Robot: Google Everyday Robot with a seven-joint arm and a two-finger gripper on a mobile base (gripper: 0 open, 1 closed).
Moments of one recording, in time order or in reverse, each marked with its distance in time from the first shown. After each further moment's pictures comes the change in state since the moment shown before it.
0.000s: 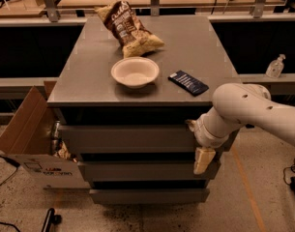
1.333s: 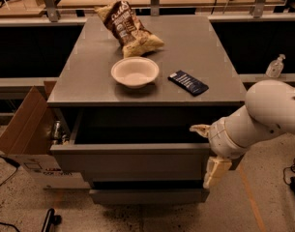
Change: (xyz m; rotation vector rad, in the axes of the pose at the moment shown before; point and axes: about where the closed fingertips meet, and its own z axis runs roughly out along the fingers) arm -0.031 0.052 -0.069 0.023 -0.141 -0.015
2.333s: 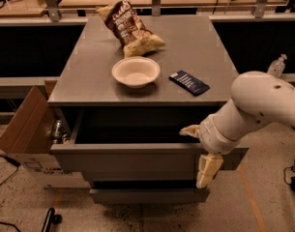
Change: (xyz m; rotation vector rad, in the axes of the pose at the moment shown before) arm -0.016 0.006 0.005 -0.114 -0.030 -0.013
